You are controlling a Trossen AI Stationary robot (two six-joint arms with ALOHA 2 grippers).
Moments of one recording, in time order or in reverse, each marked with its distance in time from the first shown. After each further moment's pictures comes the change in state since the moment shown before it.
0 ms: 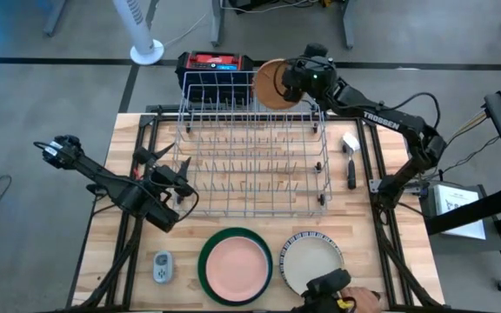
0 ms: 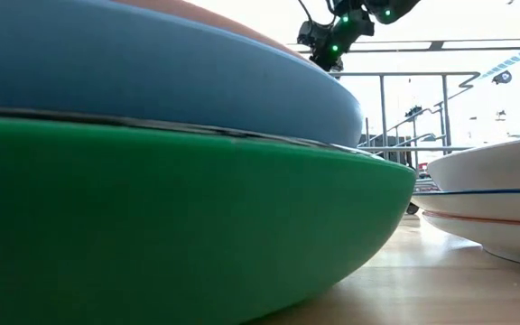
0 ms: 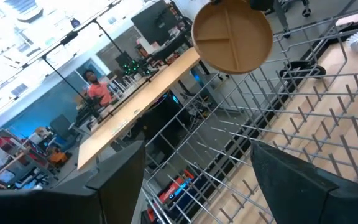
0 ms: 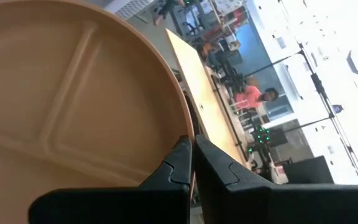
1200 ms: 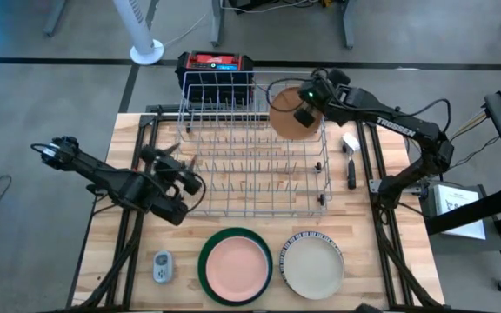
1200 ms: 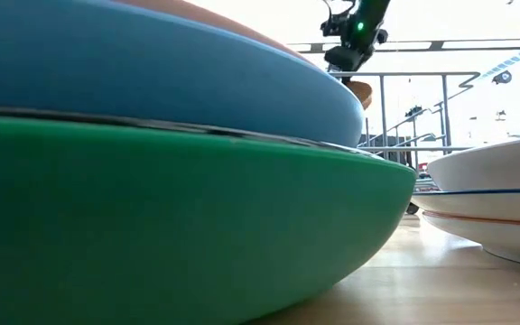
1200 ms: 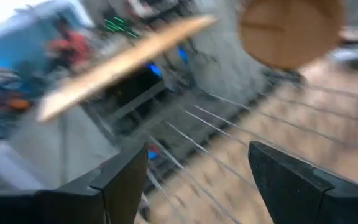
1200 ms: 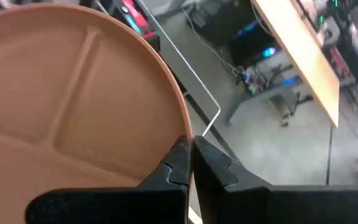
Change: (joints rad) left arm 0.086 0.005 0.064 0.321 0.161 0.162; right arm 0.150 -0.113 0.099 -0.820 0.199 0.767
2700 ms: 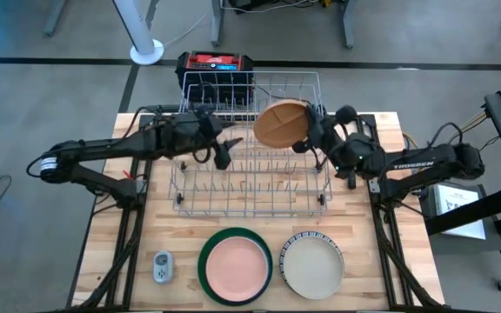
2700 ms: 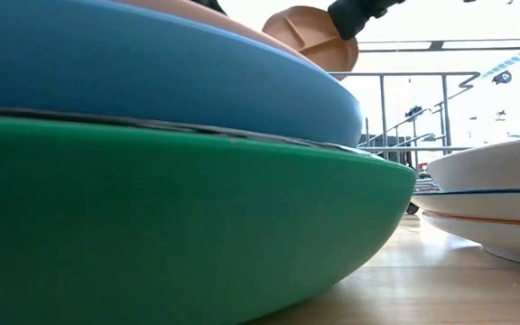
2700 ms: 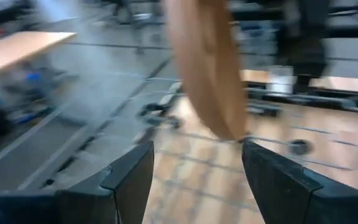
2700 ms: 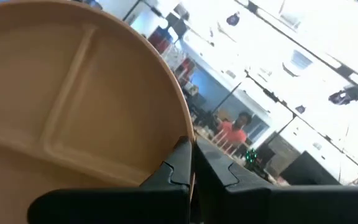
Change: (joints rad) left arm 0.656 0.038 -0.027 1.019 1.133 0.950; right arm 0.442 -0.313 -0.712 1.484 0.330 -0.764
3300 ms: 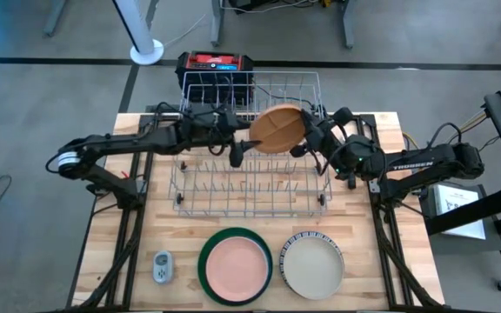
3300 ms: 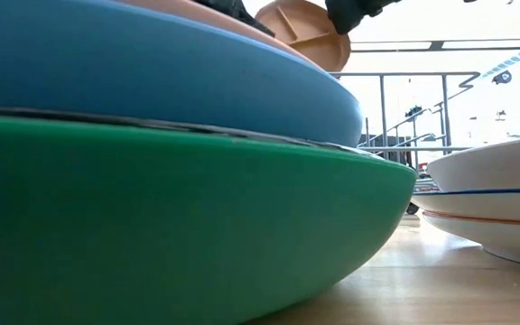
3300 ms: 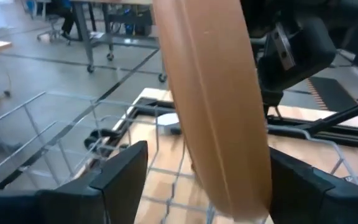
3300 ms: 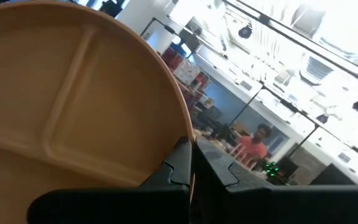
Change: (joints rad) left arm 0.094 0.184 0.000 0.288 0.269 -0.058; right arm 0.011 0.005 -0.002 0.000 -0.079 0.083
